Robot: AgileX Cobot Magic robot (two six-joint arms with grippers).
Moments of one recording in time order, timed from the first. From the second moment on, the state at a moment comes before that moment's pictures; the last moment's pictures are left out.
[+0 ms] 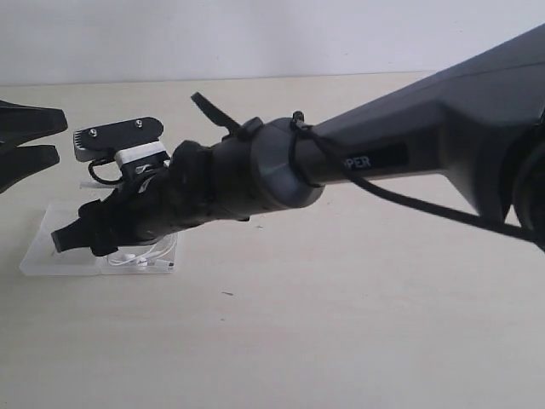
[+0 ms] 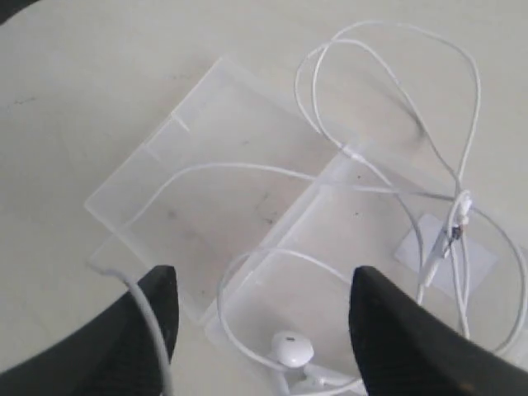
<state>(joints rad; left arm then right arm) 0.49 1.81 -0.72 -1.67 1.21 1.57 0.95 2.19 -1.42 0.71 0.10 -0.32</state>
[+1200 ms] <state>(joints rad) 0.49 1.81 -0.70 -1.66 1.21 1.59 0.81 2.27 -1.75 0.34 0.69 -0.20</state>
